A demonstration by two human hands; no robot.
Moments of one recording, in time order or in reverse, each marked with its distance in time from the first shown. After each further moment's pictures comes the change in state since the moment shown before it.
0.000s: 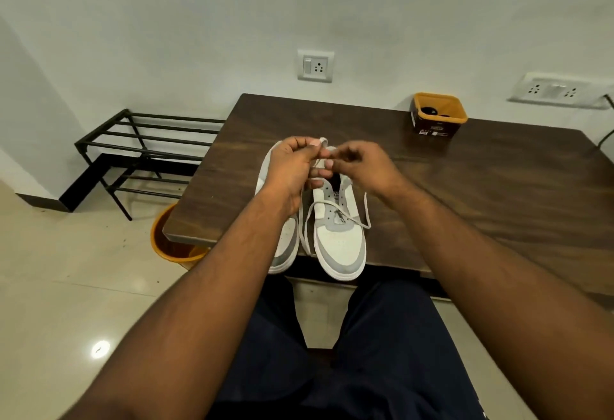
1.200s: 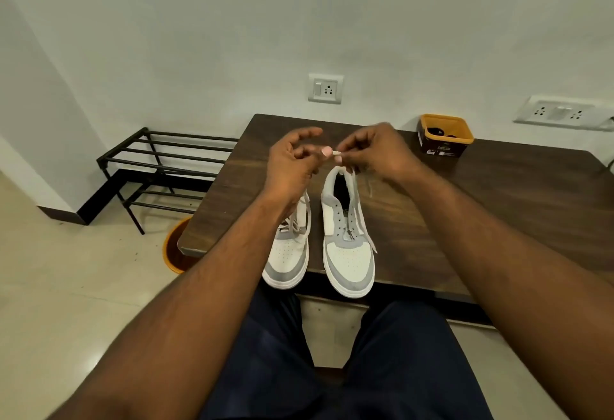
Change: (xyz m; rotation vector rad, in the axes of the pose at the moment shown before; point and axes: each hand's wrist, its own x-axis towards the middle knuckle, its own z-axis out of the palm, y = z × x) left_hand 0.004 0.020 -0.019 0.117 -0.059 0.329; right_hand -0.003 -0.066 -0.029 0.073 -0.019 -0.095
